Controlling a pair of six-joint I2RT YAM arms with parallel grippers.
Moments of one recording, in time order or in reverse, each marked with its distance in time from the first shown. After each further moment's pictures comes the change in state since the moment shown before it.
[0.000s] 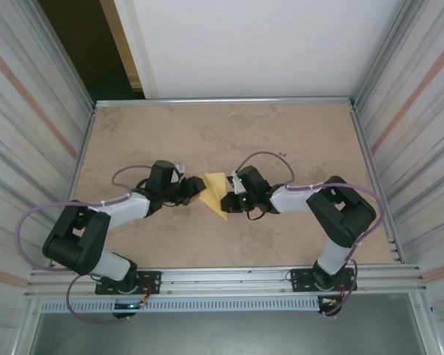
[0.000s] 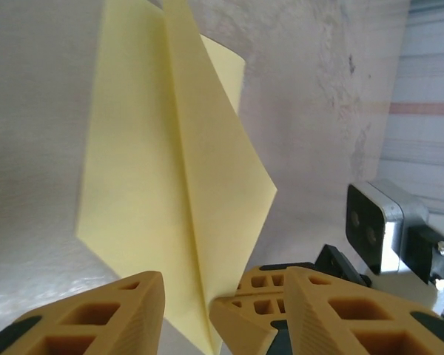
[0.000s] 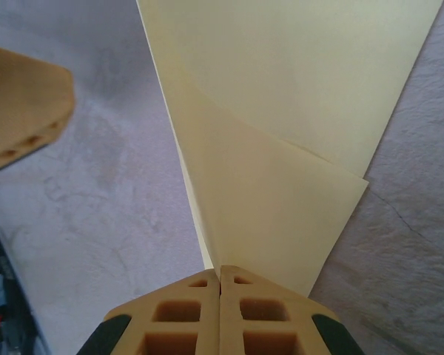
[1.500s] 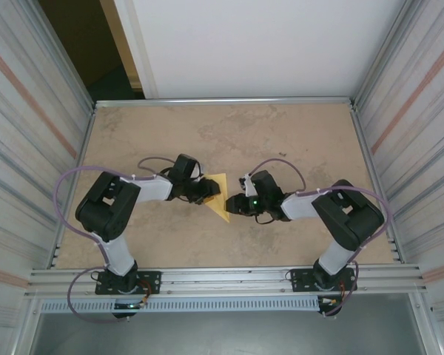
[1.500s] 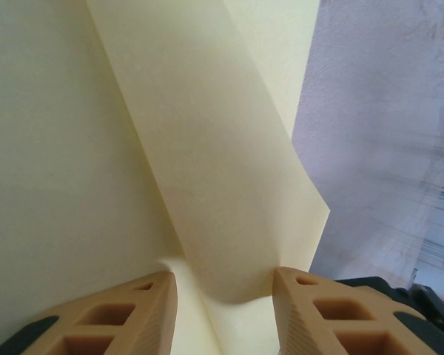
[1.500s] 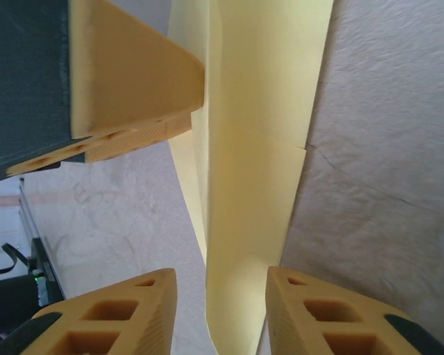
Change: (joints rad) left arm -0.084 0.324 0.271 -0.197 0.022 0.135; right arm -0.067 -0.075 -0.173 0.186 -0.050 0.107
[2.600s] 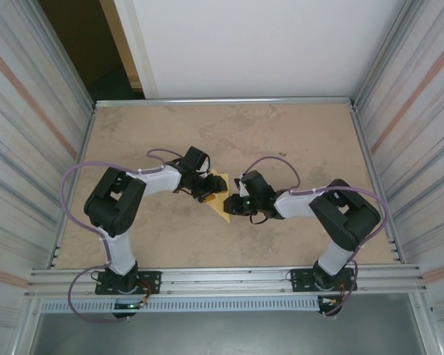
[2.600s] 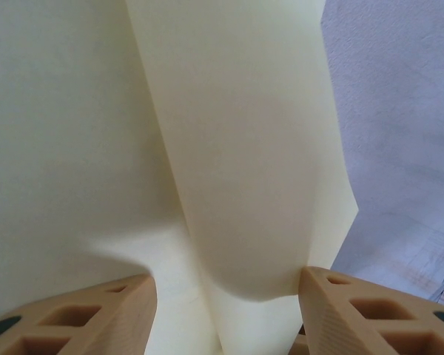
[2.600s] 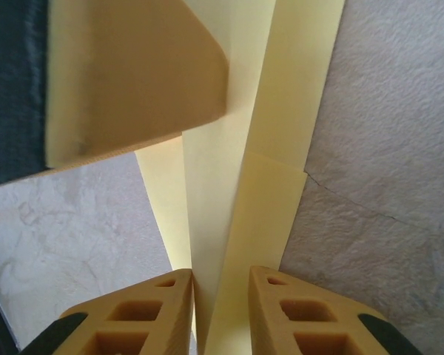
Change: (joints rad) left arm -0.040 0.077 0.182 -0.250 -0.051 0.029; right arm 0.075 0.035 0.092 -0.142 0.156 -0.010
